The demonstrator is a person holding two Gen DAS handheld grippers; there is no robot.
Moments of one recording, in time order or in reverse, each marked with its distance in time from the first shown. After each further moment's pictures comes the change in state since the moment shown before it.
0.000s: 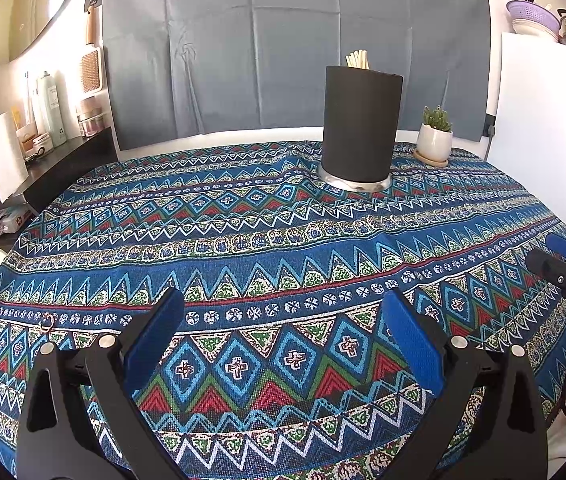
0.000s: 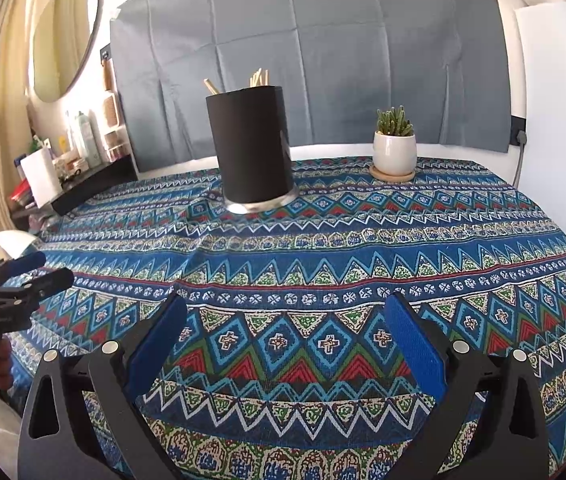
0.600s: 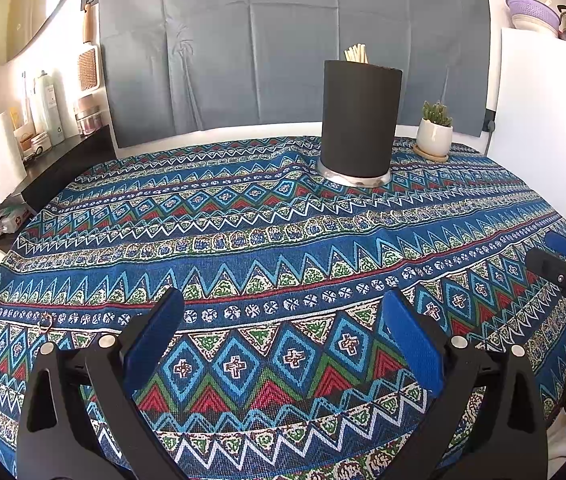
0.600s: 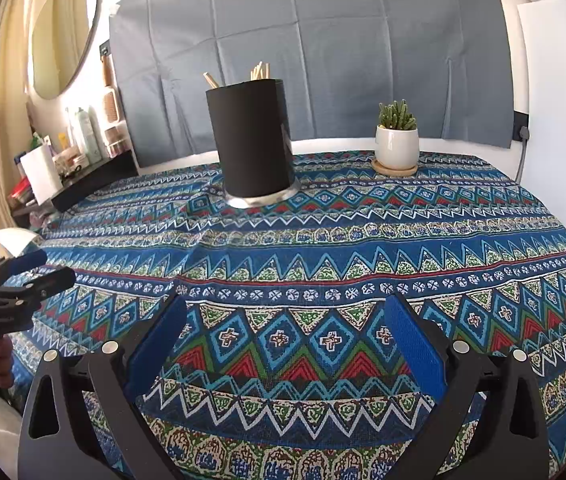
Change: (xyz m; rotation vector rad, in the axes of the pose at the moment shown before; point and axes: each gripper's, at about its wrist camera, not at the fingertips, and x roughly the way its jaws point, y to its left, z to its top) left arm 0.003 -0.001 0.000 0.008 0.015 -0.003; right arm 0.003 0.000 0.000 0.001 0.020 0.006
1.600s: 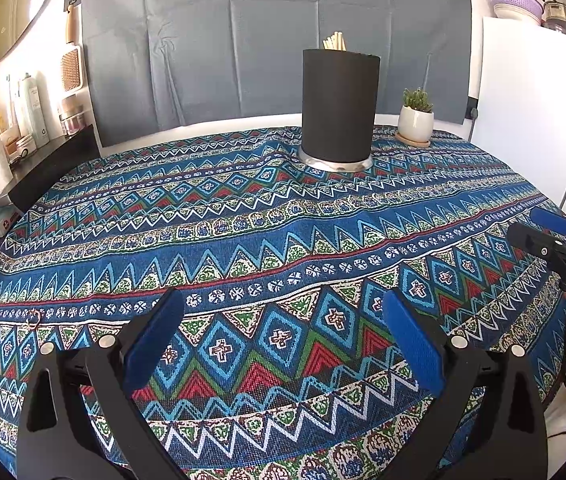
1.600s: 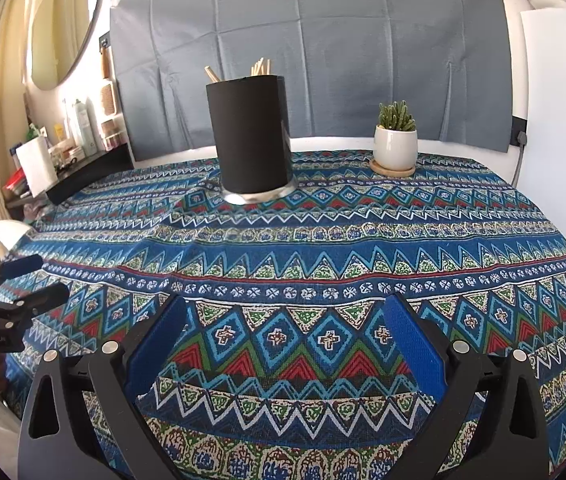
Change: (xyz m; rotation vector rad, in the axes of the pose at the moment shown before) left arm -0.002 -0.004 -0.011 0.037 0.014 -0.050; right arm 0.003 0.005 0.000 -0.026 0.012 -0.026
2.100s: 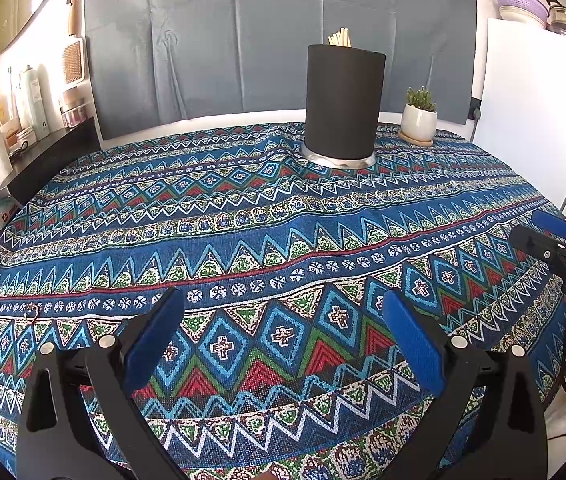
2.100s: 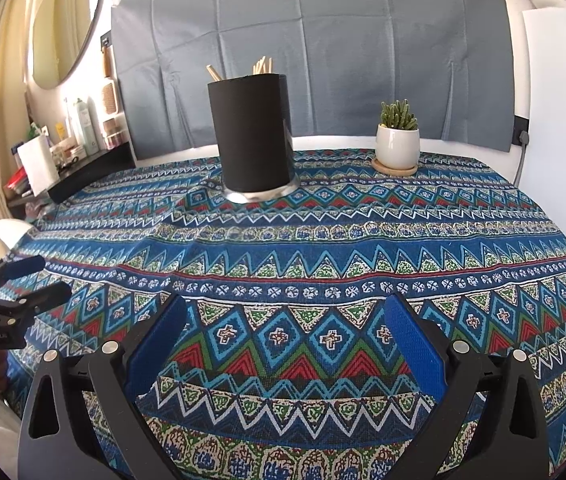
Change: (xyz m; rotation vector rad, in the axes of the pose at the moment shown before) left arm 0.004 0.004 0.001 -0.018 0.018 -0.007; right arm 0.001 0.000 0.000 -0.001 0.004 0.006
